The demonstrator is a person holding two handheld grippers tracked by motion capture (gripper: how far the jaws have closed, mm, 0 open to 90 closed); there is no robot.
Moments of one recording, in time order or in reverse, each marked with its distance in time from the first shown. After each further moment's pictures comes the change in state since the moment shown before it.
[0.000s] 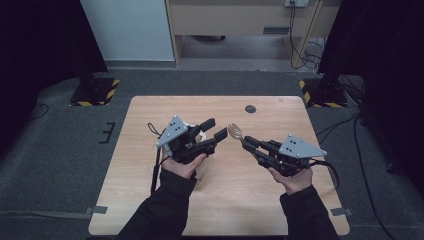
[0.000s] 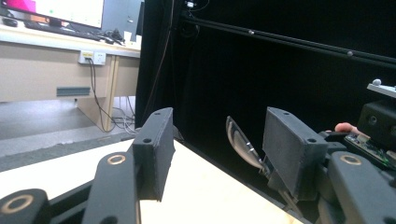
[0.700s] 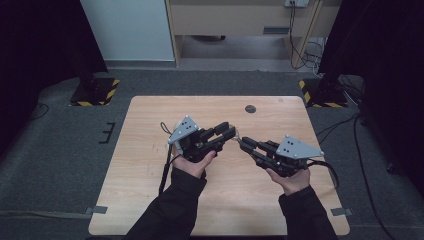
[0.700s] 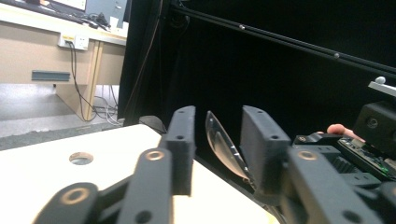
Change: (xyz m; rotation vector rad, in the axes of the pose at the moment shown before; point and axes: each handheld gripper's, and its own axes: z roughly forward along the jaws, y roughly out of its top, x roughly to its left) left arm -0.005 -0.010 0.021 0.025 -0.054 -0.074; right arm 0.003 -0.001 0.004 0.000 0.014 -0.007
